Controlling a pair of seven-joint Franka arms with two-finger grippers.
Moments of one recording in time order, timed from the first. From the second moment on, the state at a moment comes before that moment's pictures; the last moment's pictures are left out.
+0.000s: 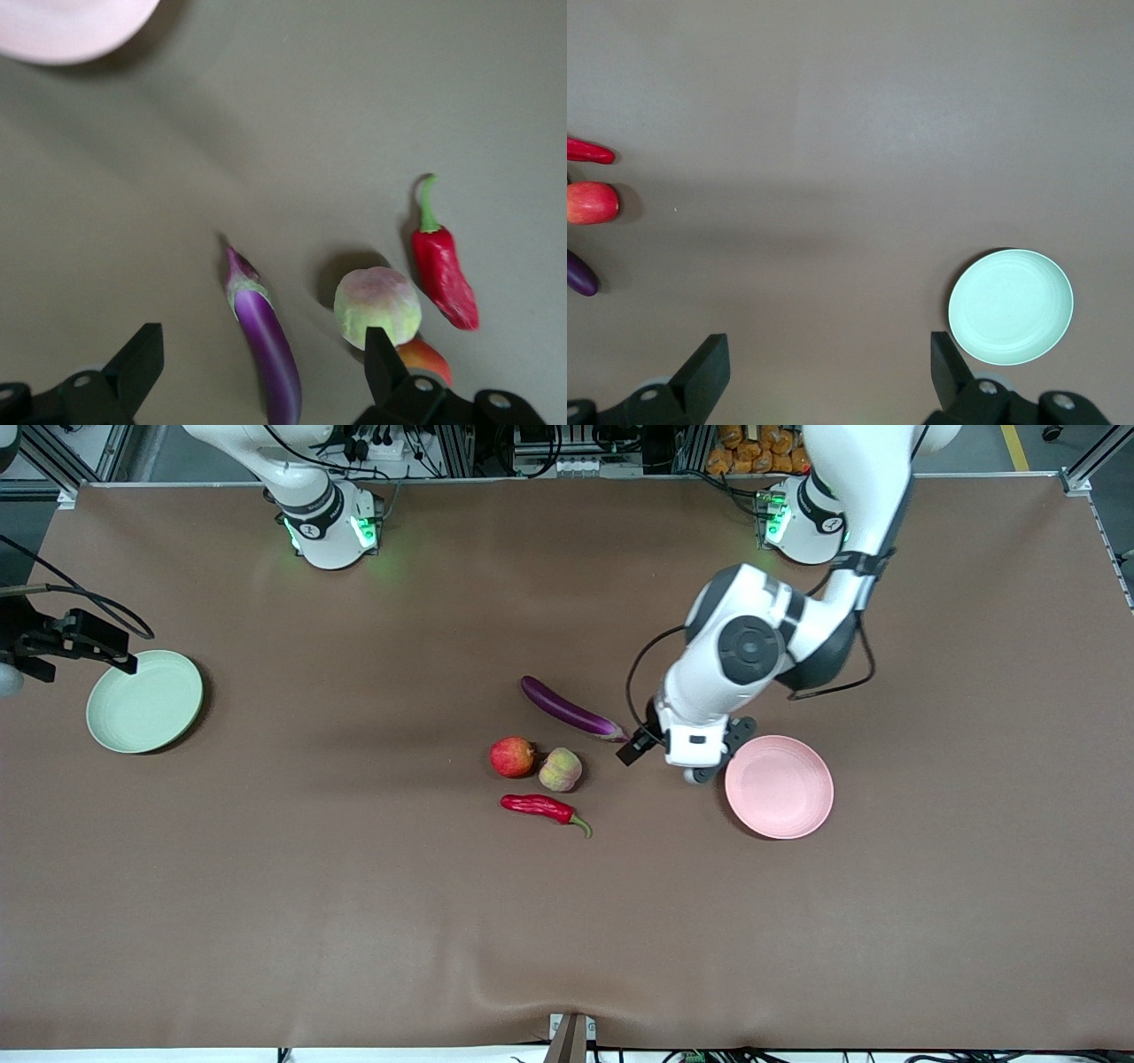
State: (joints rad) left arm -0.63 0.45 0.01 -1.69 -0.24 2.15 -1.33; right arm -0.06 0.08 0.03 -1.45 -0.01 1.46 -0.12
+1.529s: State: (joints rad) left arm -0.84 0.66 0.02 -1.84 -0.01 2.51 -2.12; right arm 0.08 0.21 0.05 -1.52 0.28 1.53 0.64
